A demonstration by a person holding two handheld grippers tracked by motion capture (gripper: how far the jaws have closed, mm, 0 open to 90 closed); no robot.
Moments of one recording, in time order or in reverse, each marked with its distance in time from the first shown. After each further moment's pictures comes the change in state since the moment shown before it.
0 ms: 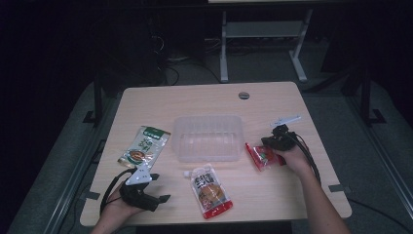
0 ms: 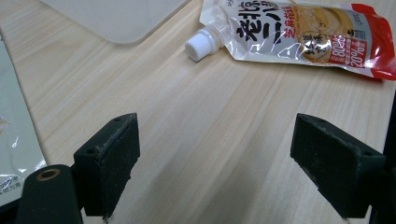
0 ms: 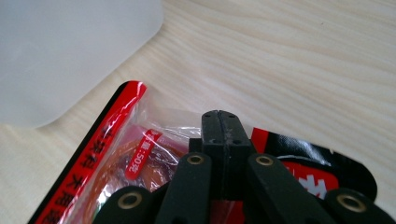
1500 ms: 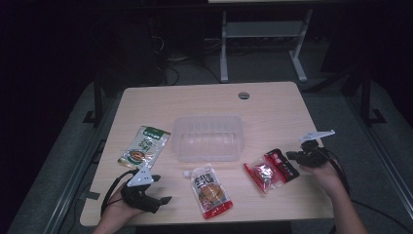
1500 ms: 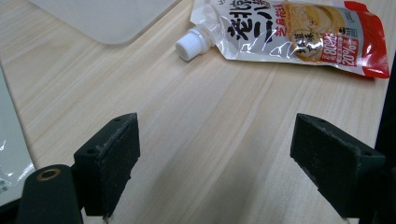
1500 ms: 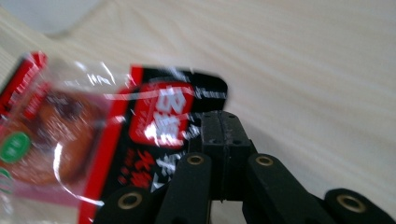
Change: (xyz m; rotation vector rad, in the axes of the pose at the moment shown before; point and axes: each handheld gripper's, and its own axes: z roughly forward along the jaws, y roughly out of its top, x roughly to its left) left arm -0.005 0.002 0.002 0.013 -0.007 0.013; right arm -0.018 -0.063 -0.064 0.036 -0.018 0.075
